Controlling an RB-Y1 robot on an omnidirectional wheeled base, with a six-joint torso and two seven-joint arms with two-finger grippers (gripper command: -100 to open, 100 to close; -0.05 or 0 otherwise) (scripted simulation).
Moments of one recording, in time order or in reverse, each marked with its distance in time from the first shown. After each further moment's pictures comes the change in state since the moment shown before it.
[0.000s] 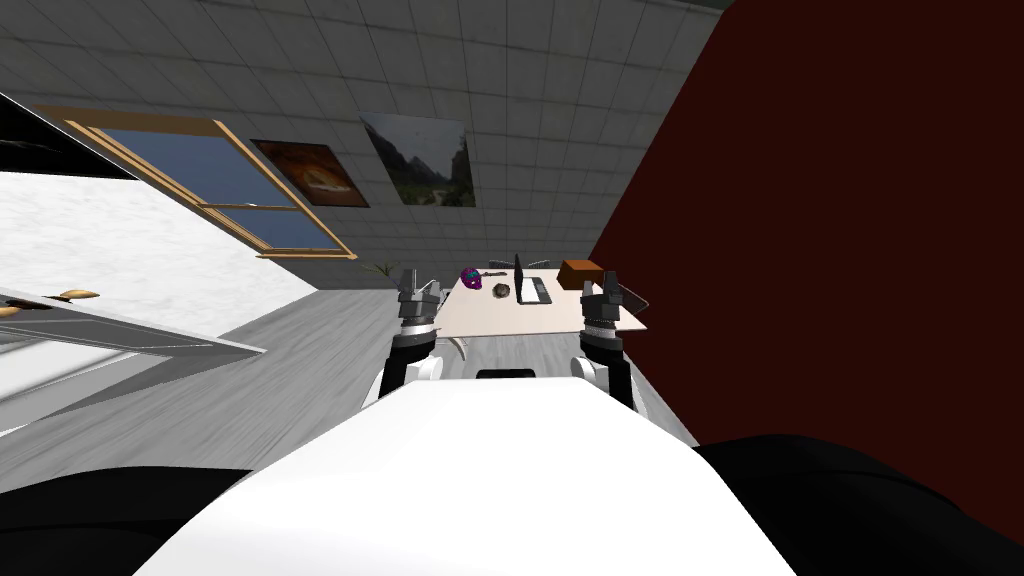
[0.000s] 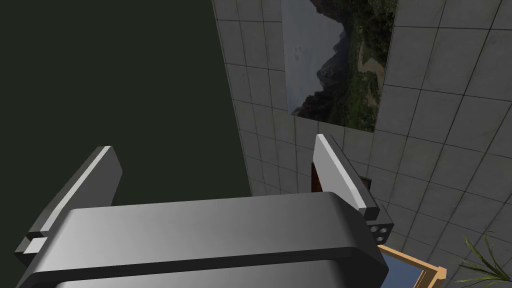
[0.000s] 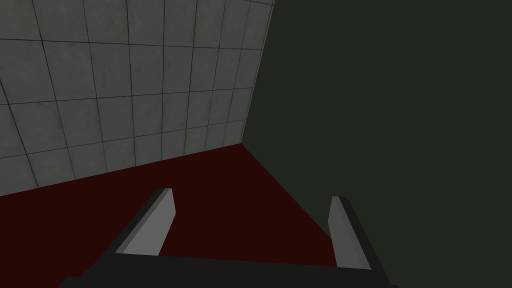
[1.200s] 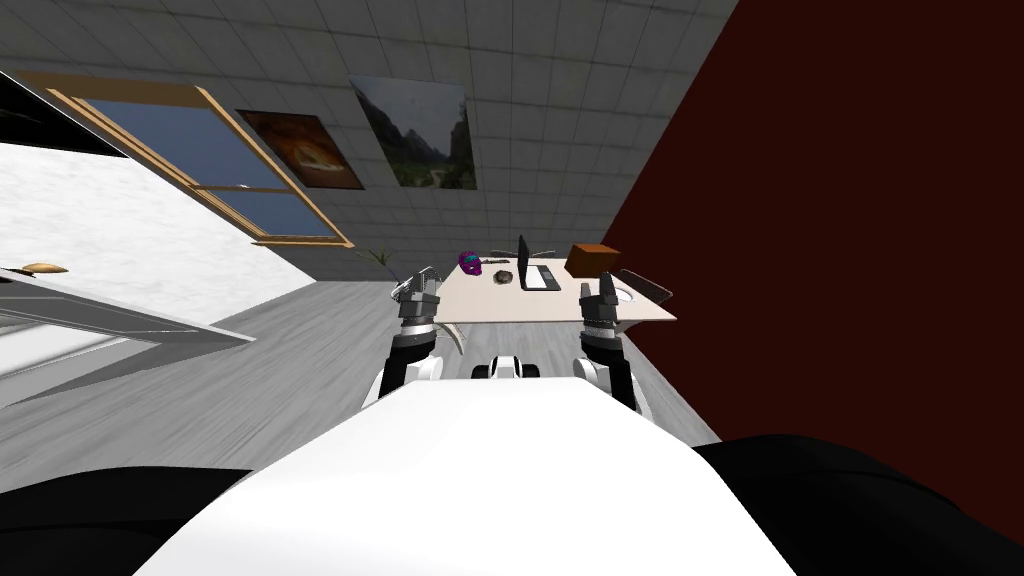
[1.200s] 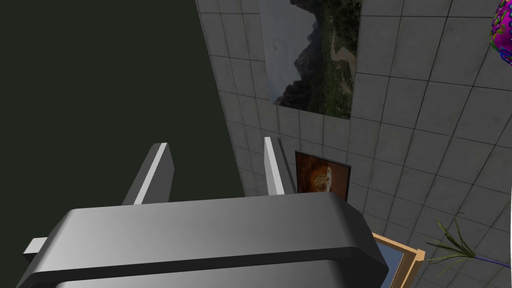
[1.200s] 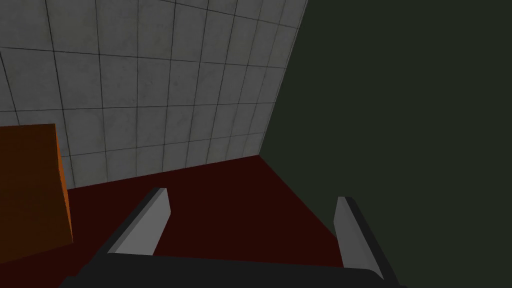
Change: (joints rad) left arm 0.000 0.000 0.000 0.000 0.000 0.000 0.000; right arm 0.003 -0.044 -0.012 0.014 0.010 0.018 0.006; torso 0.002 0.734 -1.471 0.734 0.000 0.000
